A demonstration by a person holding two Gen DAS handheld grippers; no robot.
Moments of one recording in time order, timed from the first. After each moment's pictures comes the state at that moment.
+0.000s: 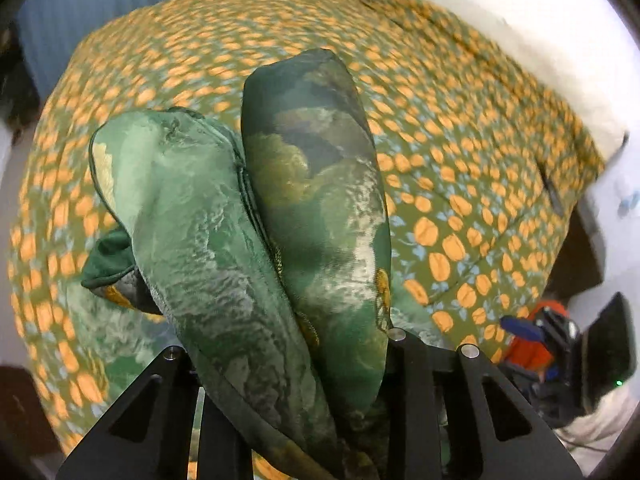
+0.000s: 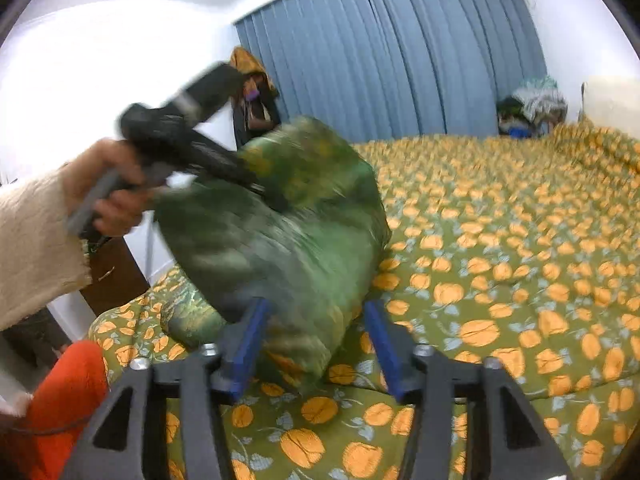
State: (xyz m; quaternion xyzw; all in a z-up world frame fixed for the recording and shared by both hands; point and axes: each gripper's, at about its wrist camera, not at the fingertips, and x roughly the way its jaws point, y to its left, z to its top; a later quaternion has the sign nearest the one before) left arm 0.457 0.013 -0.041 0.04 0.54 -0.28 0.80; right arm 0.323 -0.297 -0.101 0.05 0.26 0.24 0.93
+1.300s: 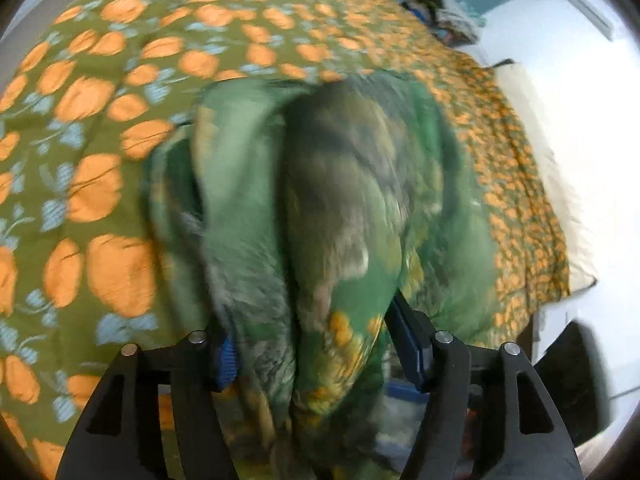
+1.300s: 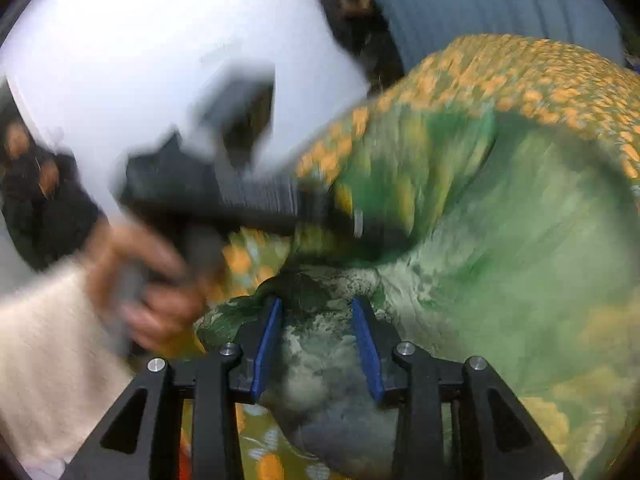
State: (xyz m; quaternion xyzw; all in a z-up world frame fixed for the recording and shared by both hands) left arm 0.481 0.231 -0.178 -0.21 0.57 -0.22 0.76; right arm 0.386 -0.002 -0.183 -0.03 0.43 0.41 0.81
